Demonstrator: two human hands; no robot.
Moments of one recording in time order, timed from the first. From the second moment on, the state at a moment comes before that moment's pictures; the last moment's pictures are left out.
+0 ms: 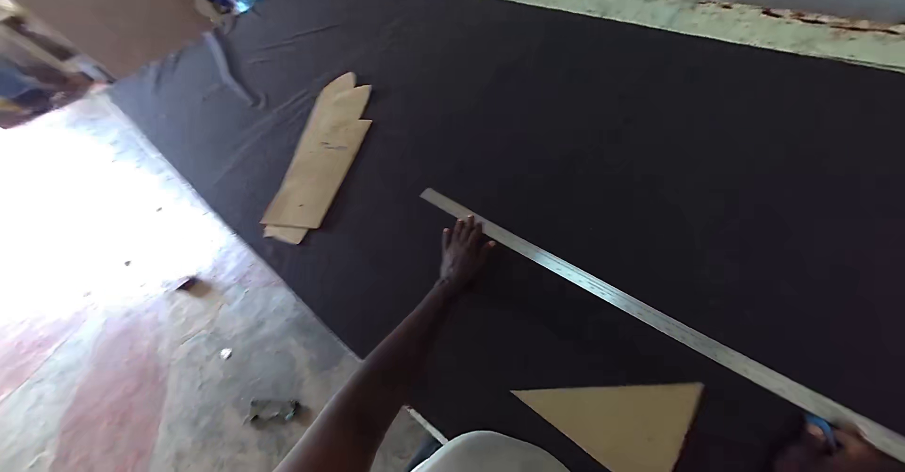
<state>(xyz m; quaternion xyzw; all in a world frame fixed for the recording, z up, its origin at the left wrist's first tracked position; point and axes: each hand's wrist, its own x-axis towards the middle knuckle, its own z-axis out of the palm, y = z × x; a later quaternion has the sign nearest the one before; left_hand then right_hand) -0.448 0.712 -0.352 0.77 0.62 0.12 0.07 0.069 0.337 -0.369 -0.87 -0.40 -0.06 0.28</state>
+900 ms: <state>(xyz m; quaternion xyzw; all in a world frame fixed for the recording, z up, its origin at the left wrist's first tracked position) -0.450 0.730 -0.257 0.80 0.58 -0.04 0.16 0.029 0.342 -0.319 -0.87 -0.35 -0.07 0.34</state>
